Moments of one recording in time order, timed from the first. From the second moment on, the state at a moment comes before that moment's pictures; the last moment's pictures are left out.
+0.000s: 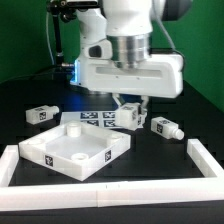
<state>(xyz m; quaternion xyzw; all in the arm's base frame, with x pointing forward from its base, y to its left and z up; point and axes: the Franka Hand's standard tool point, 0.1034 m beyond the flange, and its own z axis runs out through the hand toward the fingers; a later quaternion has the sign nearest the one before) 0.442 0.008 0.072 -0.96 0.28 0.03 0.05</state>
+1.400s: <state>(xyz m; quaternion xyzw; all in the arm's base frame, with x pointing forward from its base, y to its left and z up) 0.354 -0.020 0.044 -0.97 0.24 0.02 0.03</state>
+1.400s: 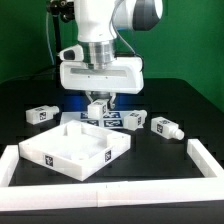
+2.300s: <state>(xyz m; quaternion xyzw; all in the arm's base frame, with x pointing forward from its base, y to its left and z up) 0.352 -0.007 0.021 -0.97 0.23 0.03 0.02</state>
